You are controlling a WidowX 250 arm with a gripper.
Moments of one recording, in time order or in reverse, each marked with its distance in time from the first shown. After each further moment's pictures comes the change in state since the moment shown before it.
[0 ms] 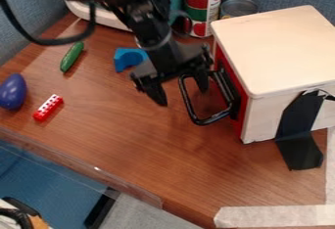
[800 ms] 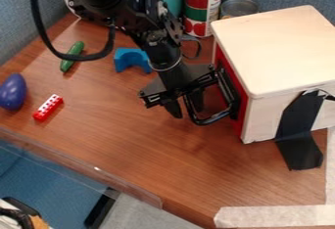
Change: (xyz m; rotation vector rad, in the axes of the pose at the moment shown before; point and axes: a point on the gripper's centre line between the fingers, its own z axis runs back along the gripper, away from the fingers) arm -0.003 0.004 -0.028 0.034 0.001 0.026
